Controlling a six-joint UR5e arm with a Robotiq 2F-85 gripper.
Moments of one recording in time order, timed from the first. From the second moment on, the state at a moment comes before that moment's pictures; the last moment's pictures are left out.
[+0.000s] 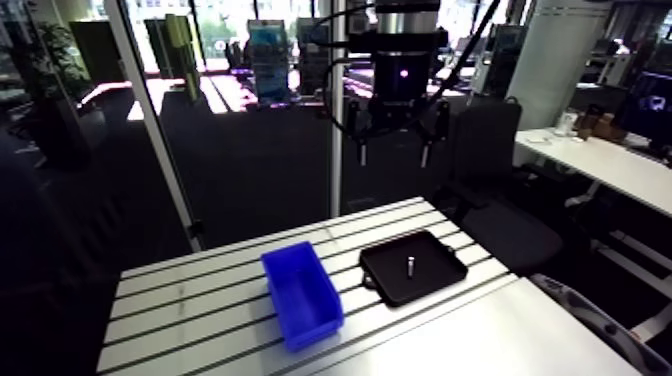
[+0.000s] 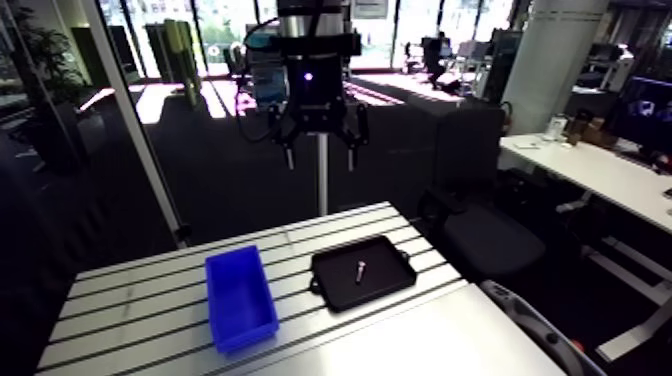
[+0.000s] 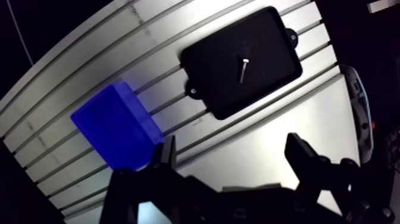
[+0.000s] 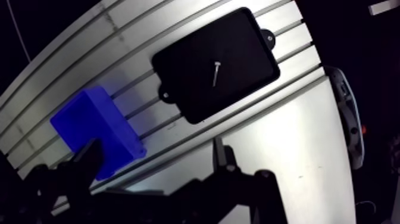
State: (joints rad) arm -0.42 -1.48 1.68 -1.81 -1.62 -1.49
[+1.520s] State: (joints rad) arm -0.59 -1.31 1.92 -2.12 -1.54 -1.58
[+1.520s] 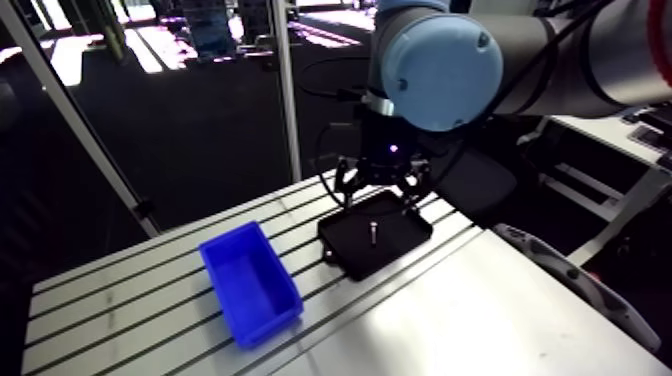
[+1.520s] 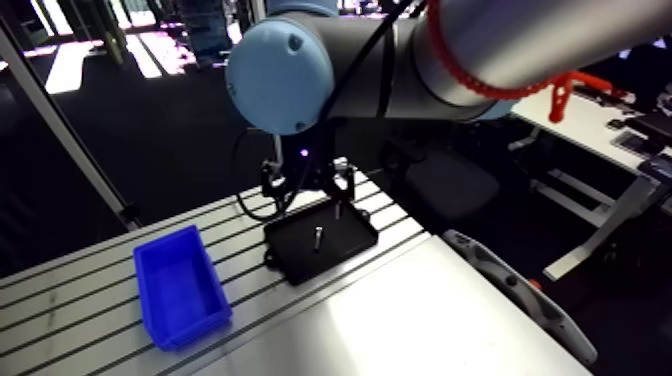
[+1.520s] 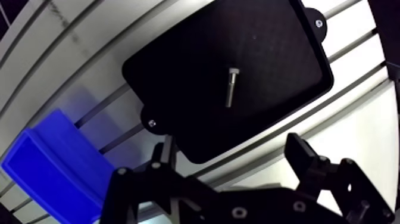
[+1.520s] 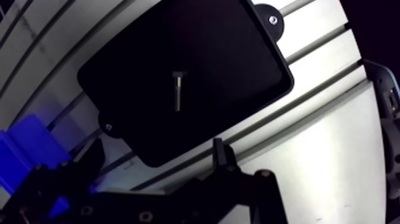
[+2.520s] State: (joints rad) arm -0.60 -1.19 1.94 -2.26 -1.58 -1.57
